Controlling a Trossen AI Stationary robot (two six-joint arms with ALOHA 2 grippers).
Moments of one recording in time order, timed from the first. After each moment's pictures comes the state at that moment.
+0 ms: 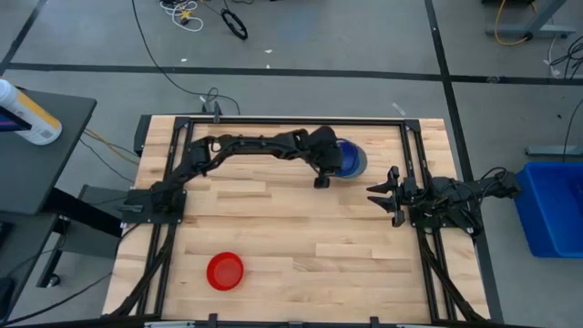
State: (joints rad) left arm 0.26 2.30 1.87 -0.27 0.25 0.39; right arm 0.24 0.01 0.01 0.05 0.28 0.10
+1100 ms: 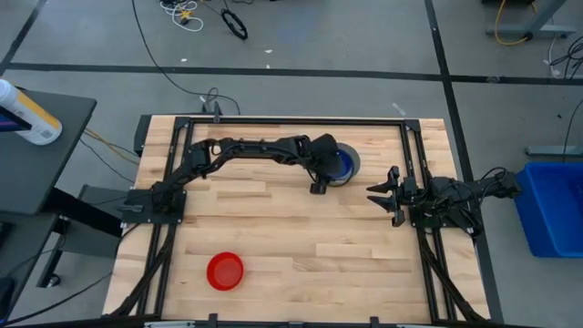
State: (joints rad) left arm 0.23 2.30 1.87 -0.38 0.14 0.43; right arm 0.24 0.01 0.01 0.06 0.29 0.10
